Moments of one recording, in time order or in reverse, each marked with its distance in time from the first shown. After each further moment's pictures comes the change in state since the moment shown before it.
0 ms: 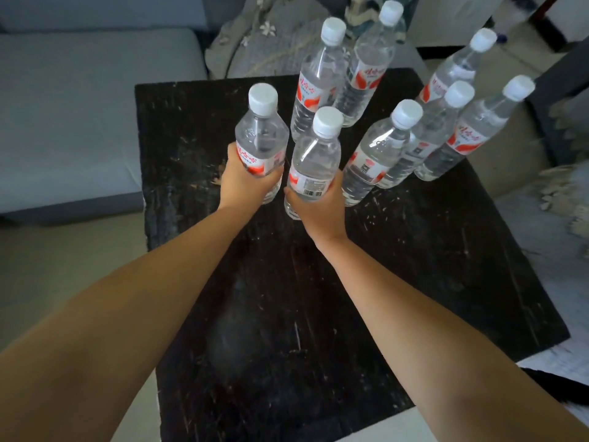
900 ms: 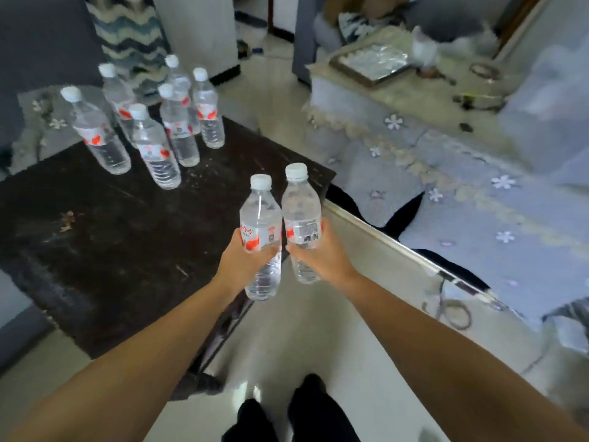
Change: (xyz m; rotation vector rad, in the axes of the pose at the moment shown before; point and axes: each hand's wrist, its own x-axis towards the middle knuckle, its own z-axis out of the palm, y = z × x) left_hand -0.342 0.039 0.052 0.207 -0.880 0.096; right_hand -0.343 -0.020 -0.251 -0.190 0.344 0.220
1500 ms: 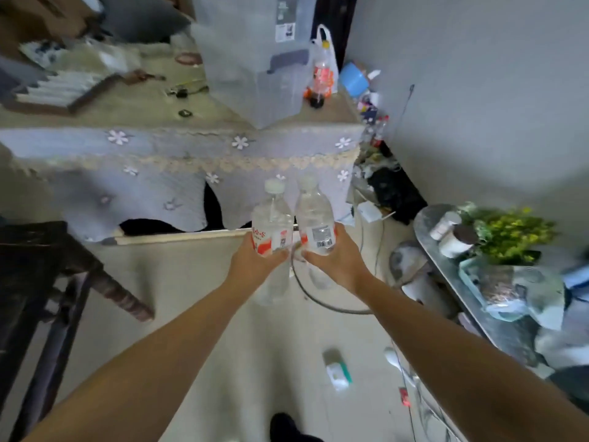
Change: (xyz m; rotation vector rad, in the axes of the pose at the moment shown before) left_hand -0.149 0.099 0.424 0.177 -0.651 0.232; right_hand -0.297 0.168 -0.349 -0.007 0.761 0.331
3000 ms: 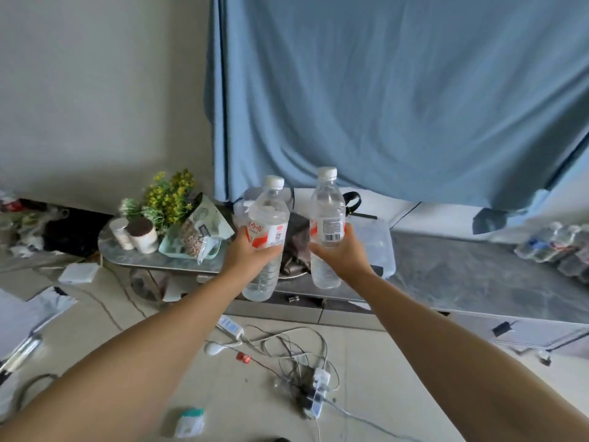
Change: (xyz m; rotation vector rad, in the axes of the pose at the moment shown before) left_hand -0.279 0.117 0.485 0.303 -1.062 0.468; right_hand -0.430 0.184 -0.367 0.064 1.180 0.649
